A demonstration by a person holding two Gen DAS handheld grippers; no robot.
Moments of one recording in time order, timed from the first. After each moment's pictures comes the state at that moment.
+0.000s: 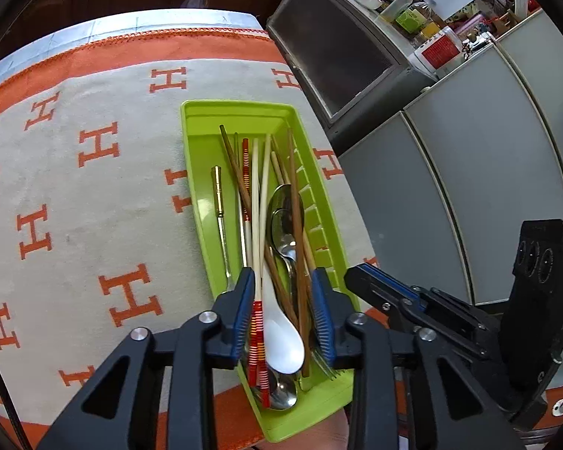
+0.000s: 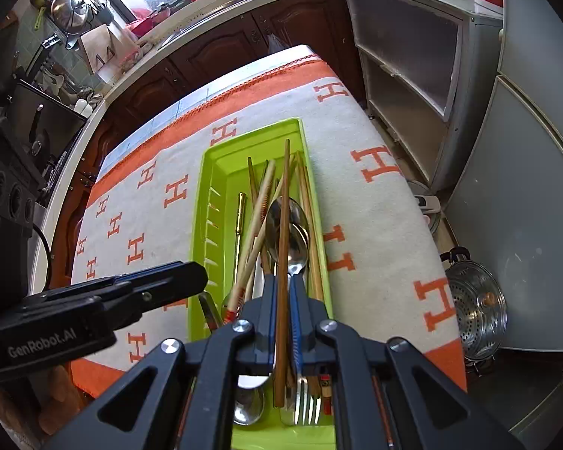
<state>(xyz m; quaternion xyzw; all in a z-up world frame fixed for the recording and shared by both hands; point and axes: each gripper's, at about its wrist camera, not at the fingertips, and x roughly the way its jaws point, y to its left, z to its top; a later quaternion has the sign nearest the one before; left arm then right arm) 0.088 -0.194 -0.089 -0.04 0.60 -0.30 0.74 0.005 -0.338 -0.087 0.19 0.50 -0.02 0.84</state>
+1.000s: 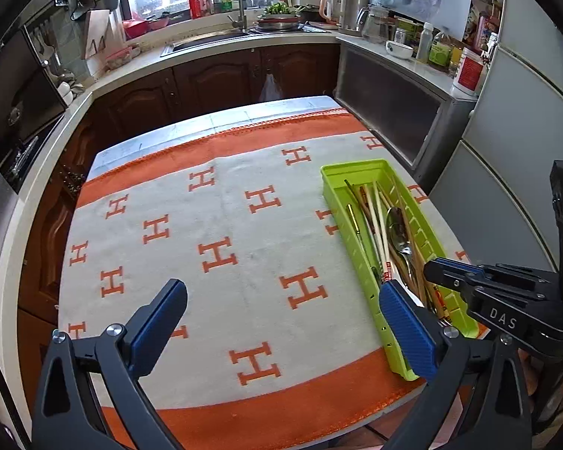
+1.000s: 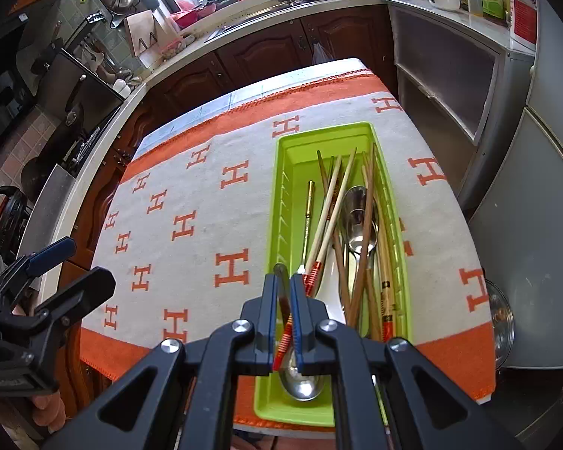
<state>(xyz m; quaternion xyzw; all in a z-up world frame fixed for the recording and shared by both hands) 0.022 -0.086 -0.014 0.10 0.45 -0.17 0.87 -0.016 -0.275 -0.061 0.16 0.48 0.03 0.86</state>
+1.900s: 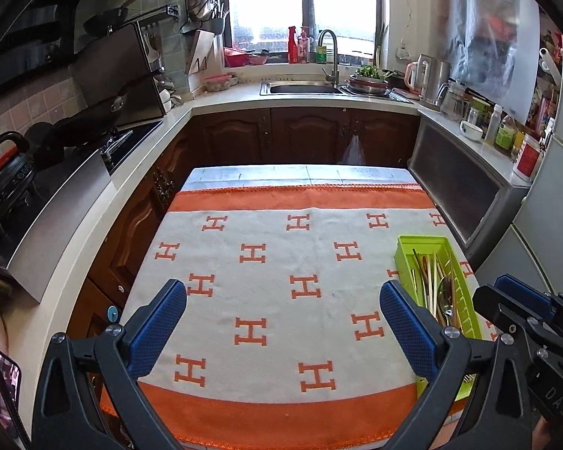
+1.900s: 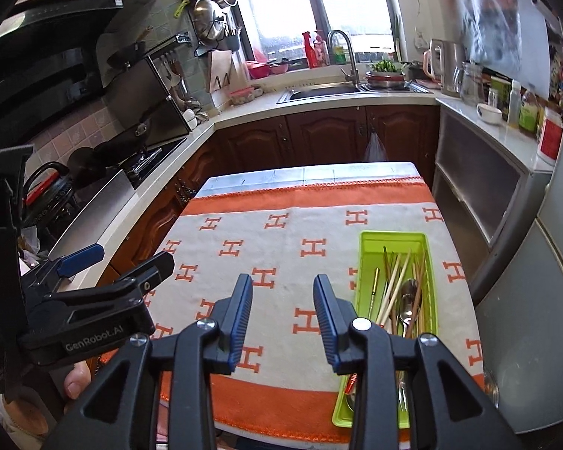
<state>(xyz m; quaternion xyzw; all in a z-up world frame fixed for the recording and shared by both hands) -0.013 -0.007 0.048 0.02 0.36 -0.03 0.93 -0.050 -0.188 0.039 0.06 0.35 0.08 0.93</state>
